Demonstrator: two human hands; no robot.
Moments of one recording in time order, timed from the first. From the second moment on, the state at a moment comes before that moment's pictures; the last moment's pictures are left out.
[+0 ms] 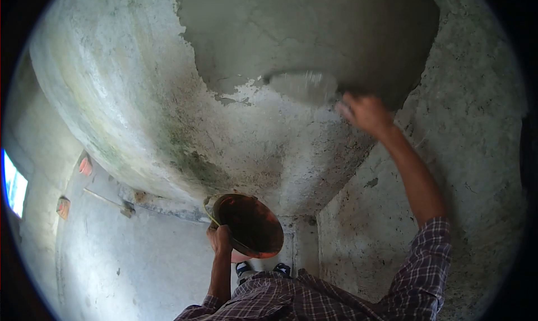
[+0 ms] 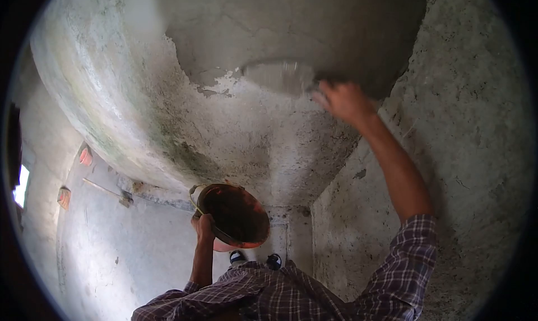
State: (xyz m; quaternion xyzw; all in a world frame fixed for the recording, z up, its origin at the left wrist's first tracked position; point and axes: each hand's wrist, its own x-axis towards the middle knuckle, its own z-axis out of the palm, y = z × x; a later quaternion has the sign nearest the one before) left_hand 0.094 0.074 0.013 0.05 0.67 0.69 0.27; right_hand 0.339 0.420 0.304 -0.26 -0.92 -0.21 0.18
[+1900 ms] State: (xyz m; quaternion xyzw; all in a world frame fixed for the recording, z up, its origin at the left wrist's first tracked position) left_hand 0.041 0.034 -0.008 0.05 0.83 0.50 0.24; right_hand 0.362 0.418 0.308 -0.36 -0.87 -0.21 0.26
